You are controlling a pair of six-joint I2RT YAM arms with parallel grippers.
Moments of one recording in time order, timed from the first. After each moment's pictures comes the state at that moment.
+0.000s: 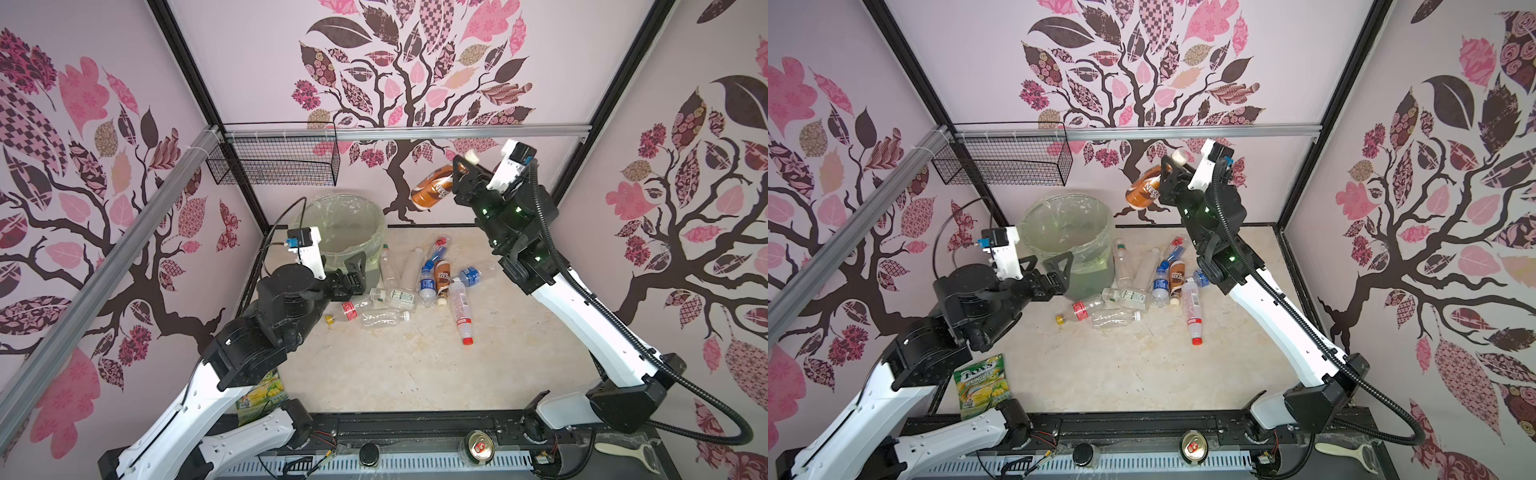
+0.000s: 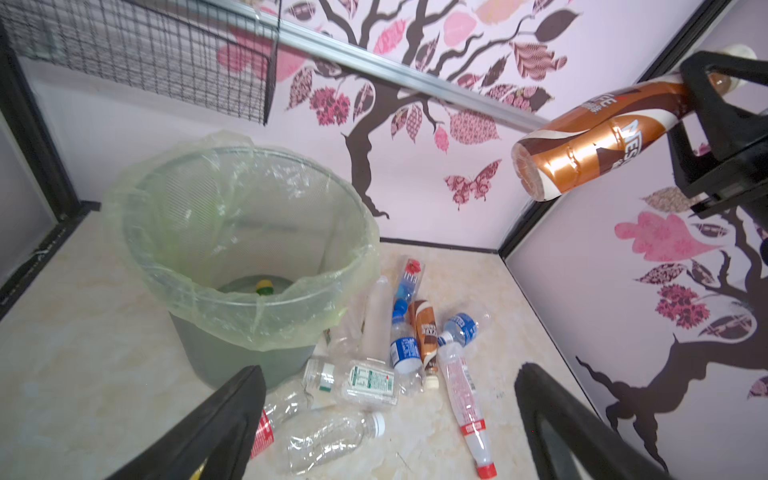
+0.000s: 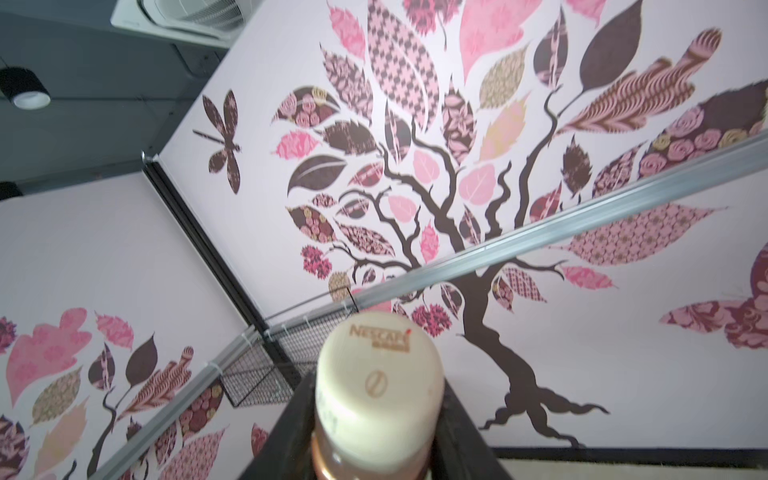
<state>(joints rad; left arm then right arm) -0.82 0.91 1.42 -0.71 -0.53 -0.45 0.61 1.44 1.71 0.12 0.33 0.45</state>
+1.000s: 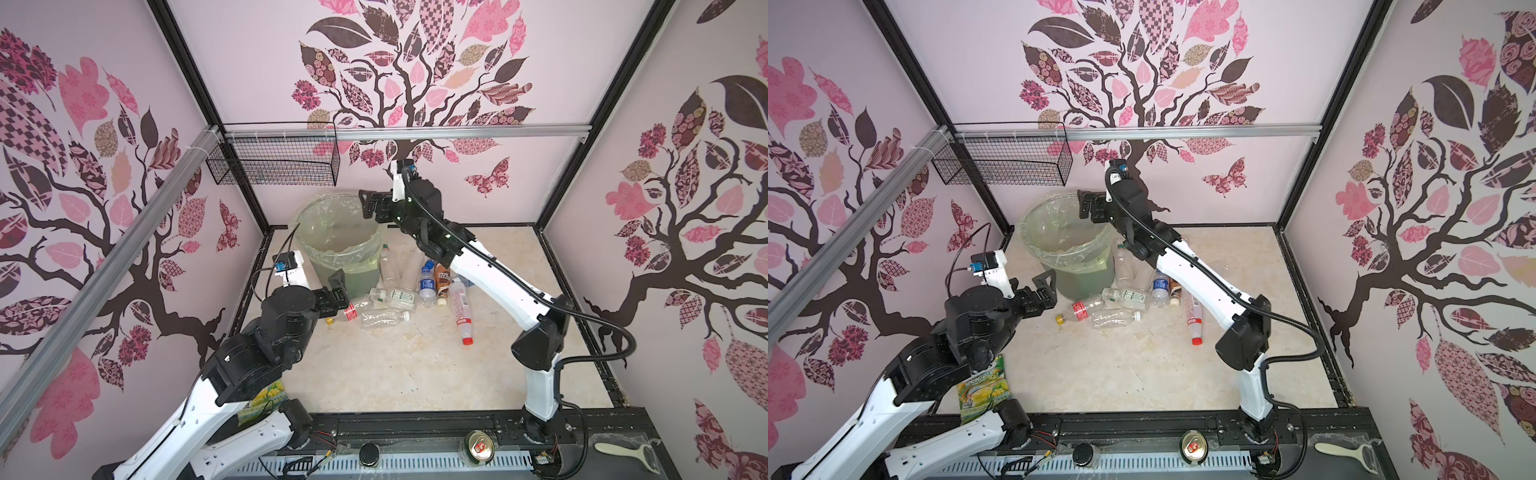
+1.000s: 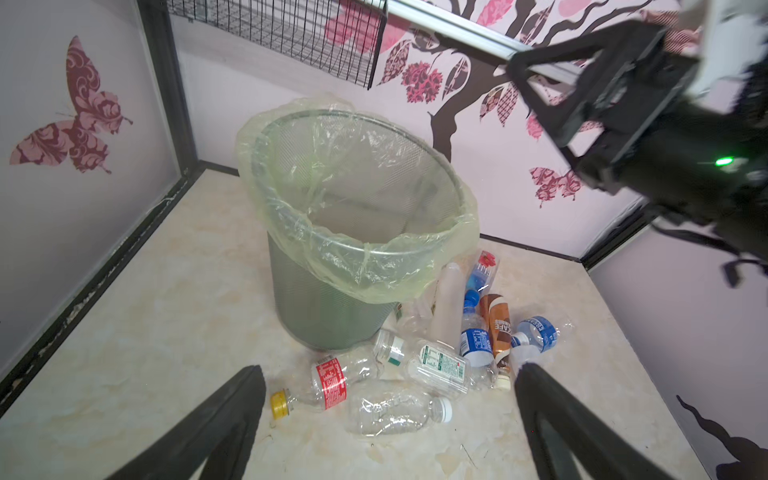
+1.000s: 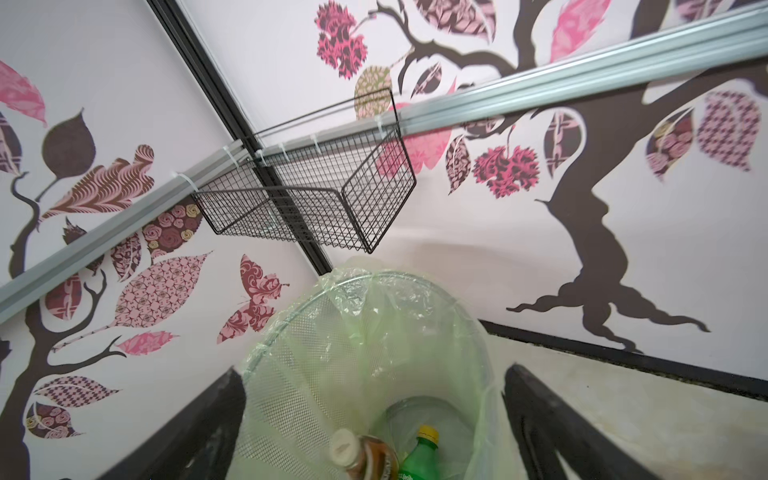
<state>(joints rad) -0.81 0.82 1.20 -0.81 -0.68 -0.60 0.74 1.90 2.09 -0.23 0.16 0.38</state>
